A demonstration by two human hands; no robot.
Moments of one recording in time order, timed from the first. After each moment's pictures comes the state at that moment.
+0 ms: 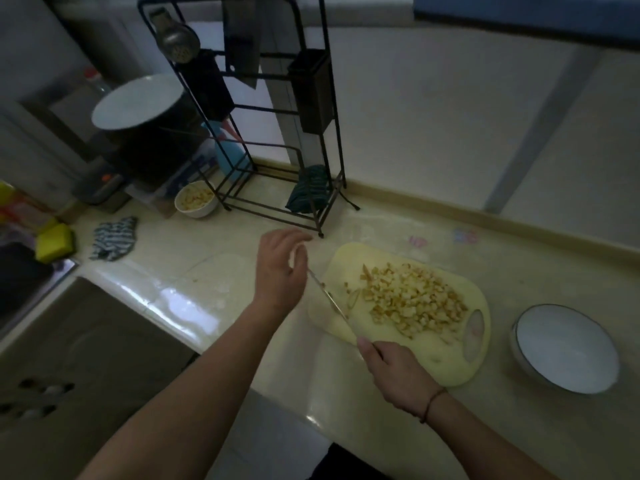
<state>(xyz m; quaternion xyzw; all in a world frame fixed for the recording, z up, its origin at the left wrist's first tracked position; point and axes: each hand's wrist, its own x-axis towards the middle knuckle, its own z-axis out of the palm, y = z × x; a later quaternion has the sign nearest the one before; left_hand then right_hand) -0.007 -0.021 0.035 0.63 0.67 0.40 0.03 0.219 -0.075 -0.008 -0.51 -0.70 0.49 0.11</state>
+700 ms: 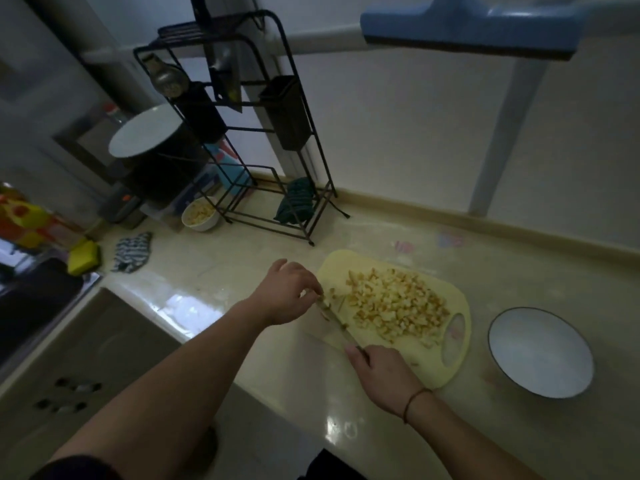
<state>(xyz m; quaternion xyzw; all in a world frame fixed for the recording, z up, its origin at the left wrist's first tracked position) 0.019 -0.011 0.051 0.74 0.65 -0.06 0.16 0.248 -0.065 -0.005 -0.50 -0.71 0.49 0.06</state>
